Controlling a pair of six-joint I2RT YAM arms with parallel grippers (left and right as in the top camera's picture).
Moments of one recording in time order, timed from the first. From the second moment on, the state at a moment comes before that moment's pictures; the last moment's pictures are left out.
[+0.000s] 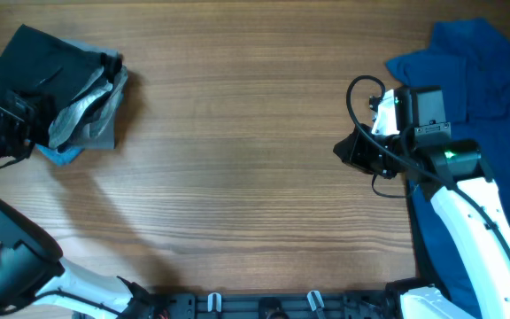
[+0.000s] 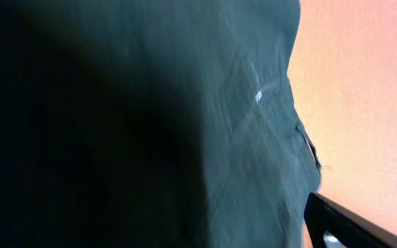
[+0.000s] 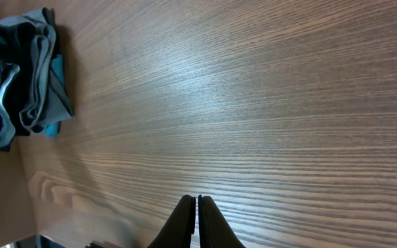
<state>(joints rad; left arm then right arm) 0.76 1.86 1.27 -0.43 0.77 -0.40 0.17 1.24 1.07 -0.89 -0.43 0.55</state>
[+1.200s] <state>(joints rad) 0.32 1.85 1.76 -1.01 0.41 0.00 0.17 0.95 1.31 -1.00 -0.36 0.37</state>
